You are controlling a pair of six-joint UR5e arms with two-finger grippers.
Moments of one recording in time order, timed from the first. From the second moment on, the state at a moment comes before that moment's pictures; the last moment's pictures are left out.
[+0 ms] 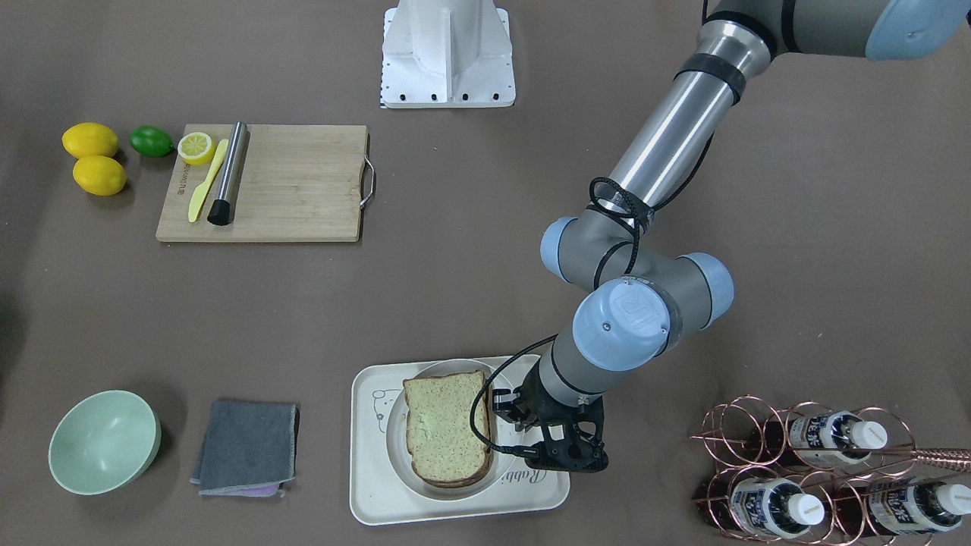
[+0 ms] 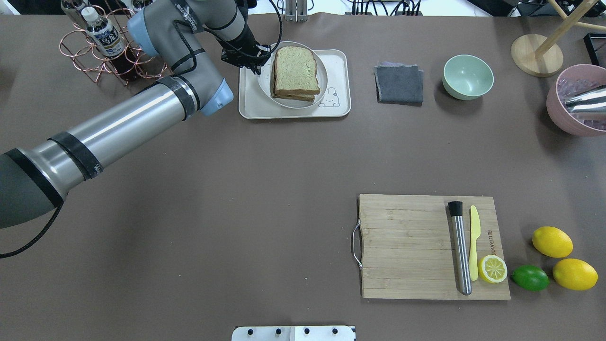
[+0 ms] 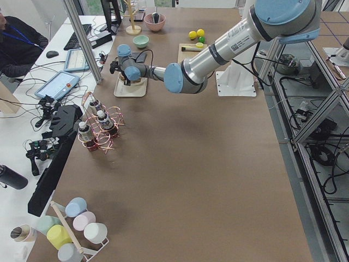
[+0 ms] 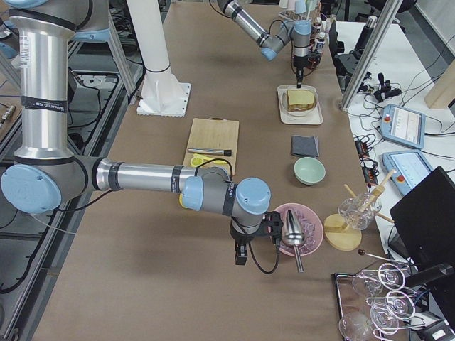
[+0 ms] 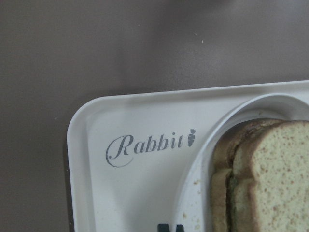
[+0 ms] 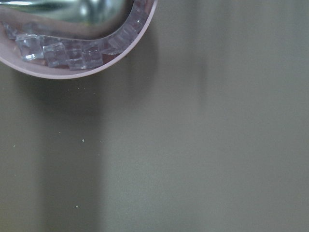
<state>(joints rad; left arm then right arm) -0.85 -2.71 -0.63 -2.29 -2.12 -0.99 1.61 -1.65 1.64 -1.68 2.29 -0.14</state>
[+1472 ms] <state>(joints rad) -0.98 -2.02 -1.84 -1.72 -2.21 -0.95 1.61 -1.67 1.62 -1.66 2.29 -0.15</state>
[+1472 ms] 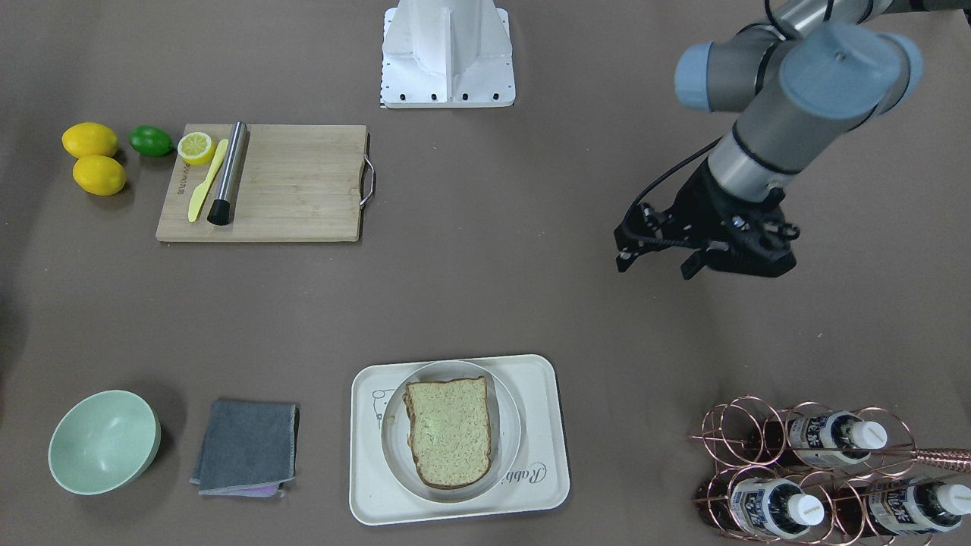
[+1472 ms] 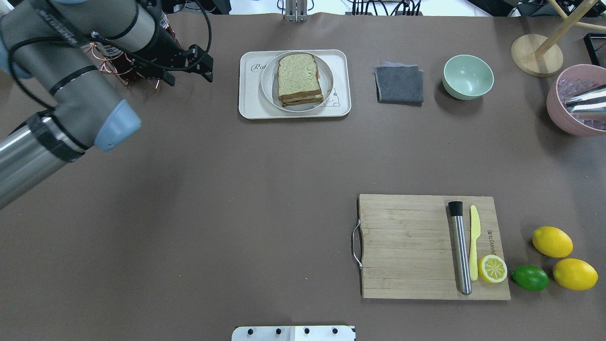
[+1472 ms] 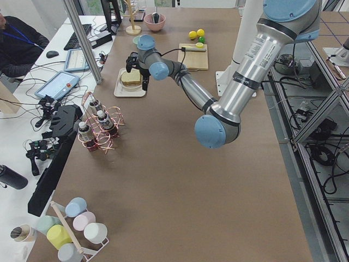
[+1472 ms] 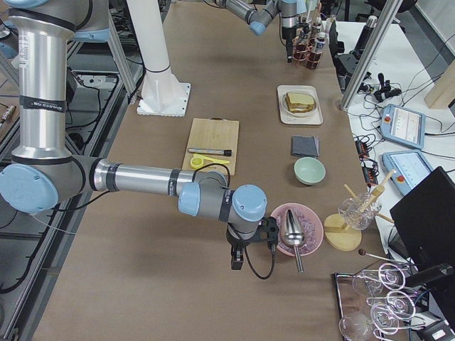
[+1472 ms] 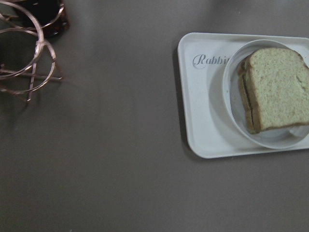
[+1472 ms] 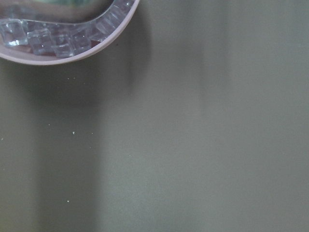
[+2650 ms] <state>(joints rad) -1.57 -1.67 -1.73 -1.43 -2.29 0.30 1.61 -1.67 1.60 -1.66 2.29 -0.15</state>
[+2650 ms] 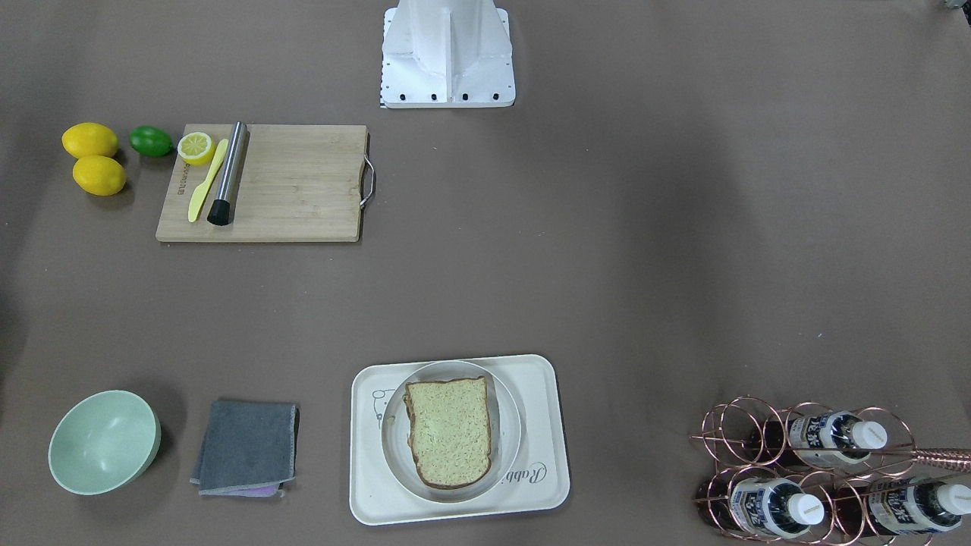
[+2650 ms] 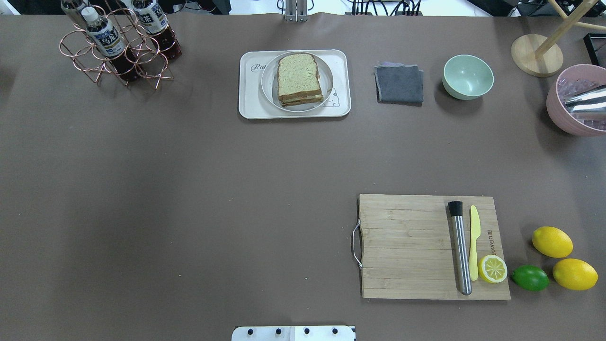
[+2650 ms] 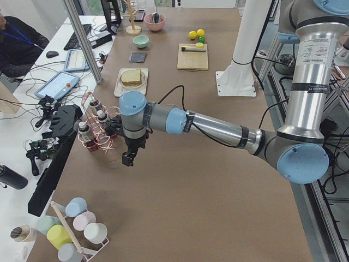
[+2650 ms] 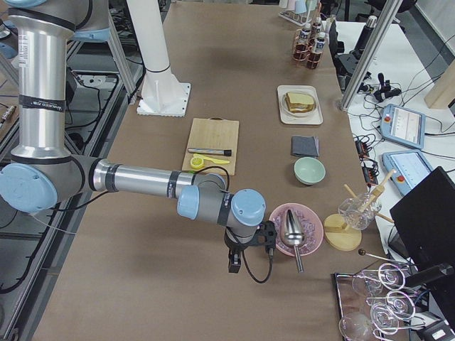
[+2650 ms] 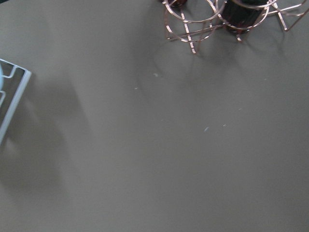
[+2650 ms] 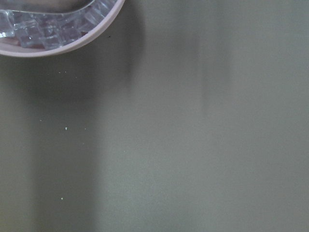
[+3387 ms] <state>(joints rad) -1.65 -1.58 -1.57 -1.45 -2.26 0.38 1.61 -1.67 1.59 -1.66 2.29 -0.15</state>
